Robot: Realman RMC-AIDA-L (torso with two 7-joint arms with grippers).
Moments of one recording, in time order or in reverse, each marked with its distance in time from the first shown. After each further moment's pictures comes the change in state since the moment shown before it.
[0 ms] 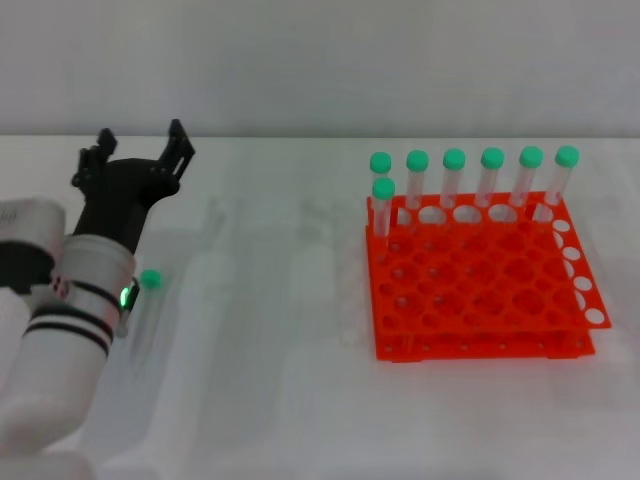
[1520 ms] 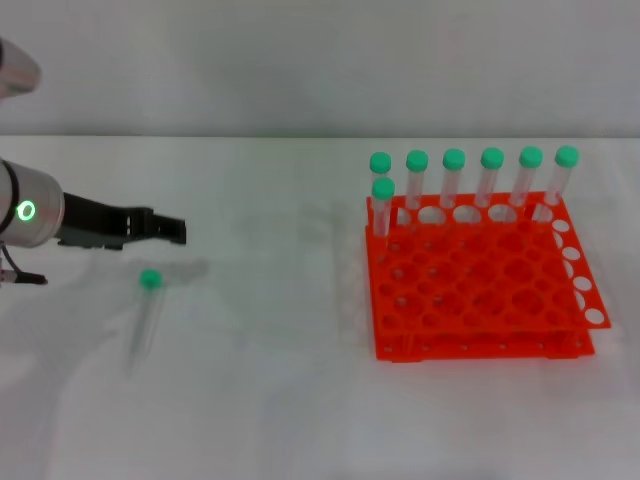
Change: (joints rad) left arm -0.117 0.004 -1.140 0.678 0.638 2.196 0.047; right arm 0.017 -0.001 0.000 -0.003 -0.001 0.004 0.000
